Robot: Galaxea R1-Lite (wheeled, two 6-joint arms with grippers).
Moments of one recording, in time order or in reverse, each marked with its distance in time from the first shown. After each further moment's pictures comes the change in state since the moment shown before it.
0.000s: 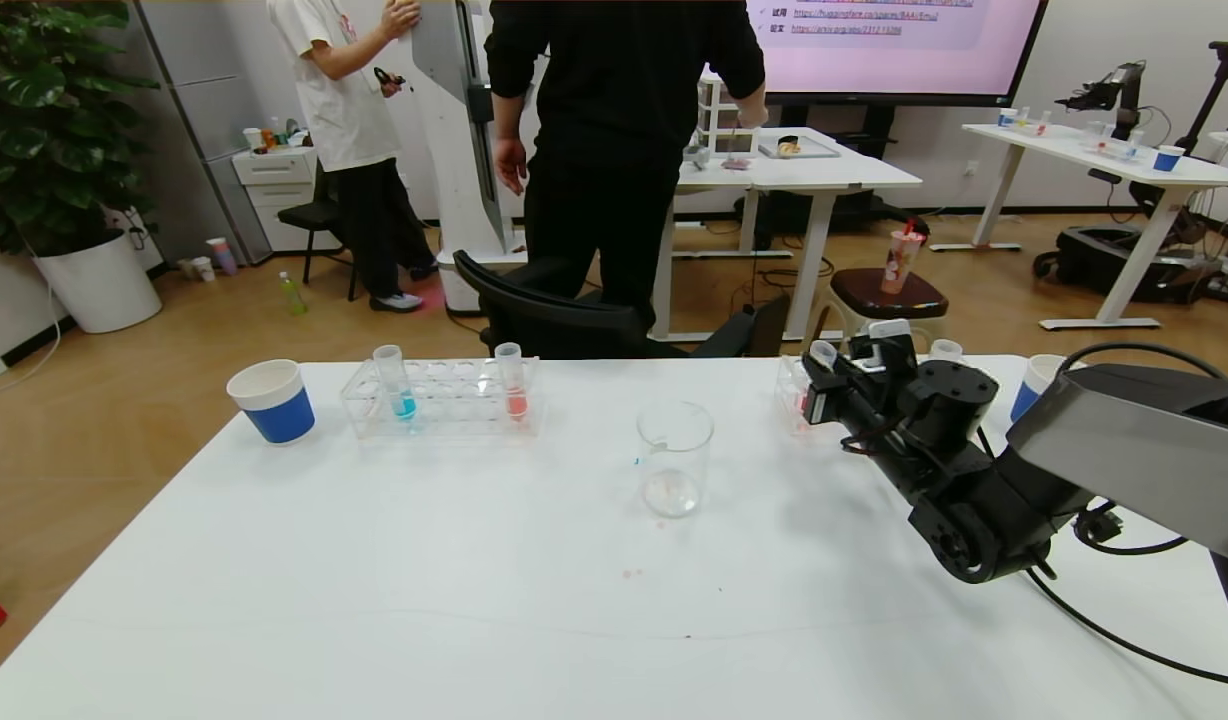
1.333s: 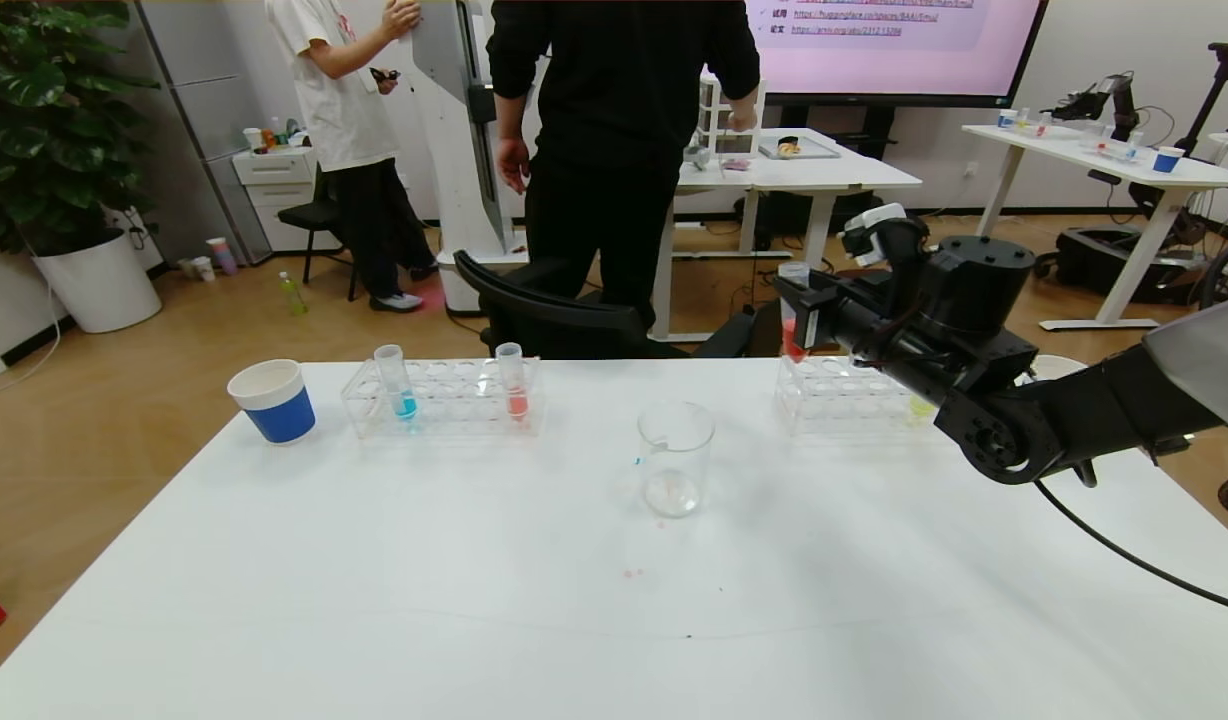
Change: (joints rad) left arm 0.000 0.000 0.000 0.000 0.000 0.000; right arm 0.040 -0.250 -0.207 0.457 0.173 -0.054
